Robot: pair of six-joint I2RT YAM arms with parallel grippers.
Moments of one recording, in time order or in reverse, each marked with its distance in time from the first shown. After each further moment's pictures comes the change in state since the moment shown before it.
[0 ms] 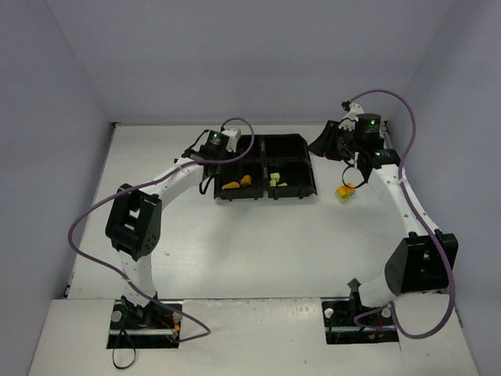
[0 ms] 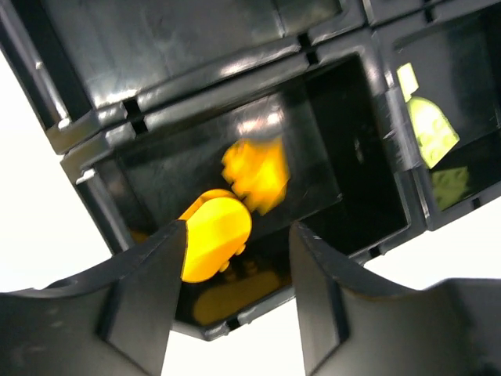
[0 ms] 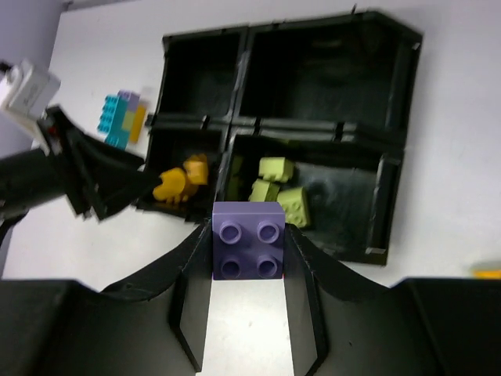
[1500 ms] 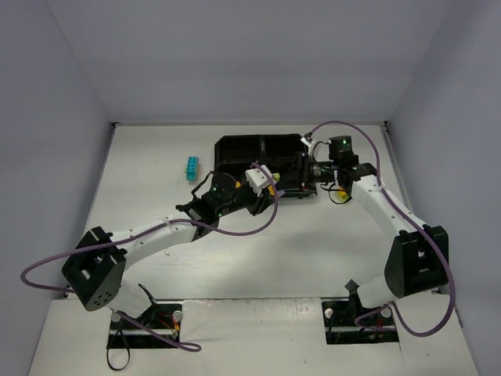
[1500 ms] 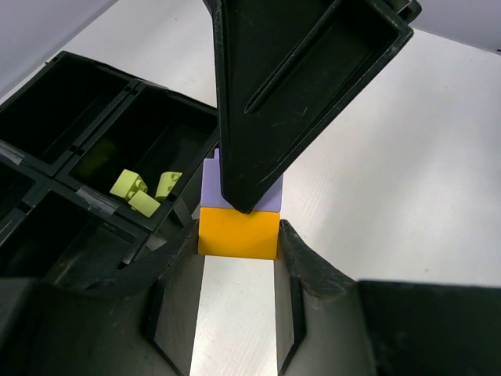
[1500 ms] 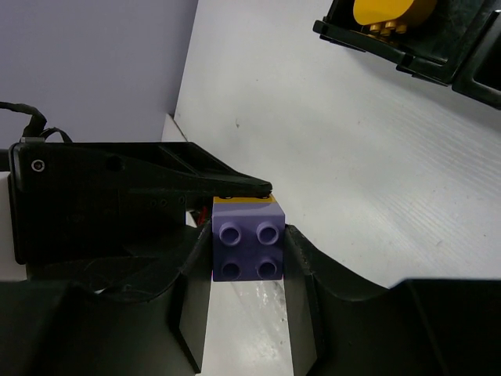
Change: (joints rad) left arm -0.333 -0.450 -0.556 0.671 0.142 0.314; right arm 0.148 0.031 -0.157 0.008 -0.523 0.155
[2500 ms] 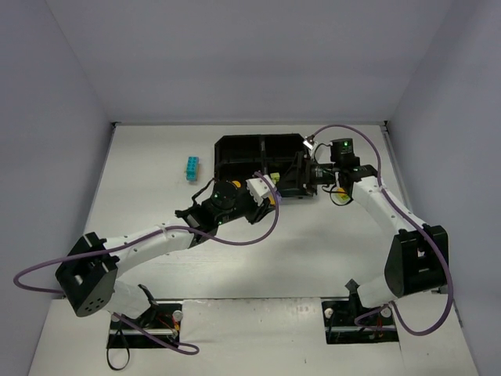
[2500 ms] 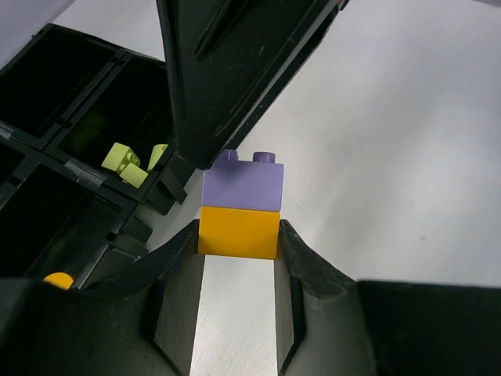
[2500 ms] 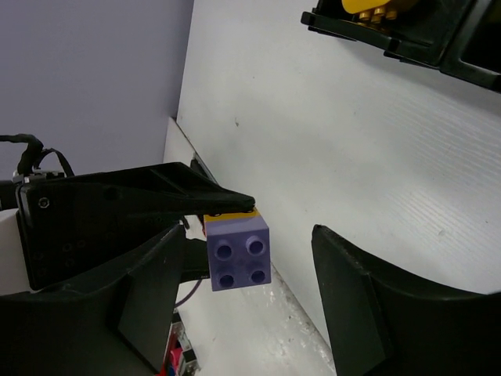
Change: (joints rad) left arm -0.050 -0.056 -0.037 -0.083 -0.069 0.041; right arm -0.023 0.000 -0.031 0.003 -0.001 0.030
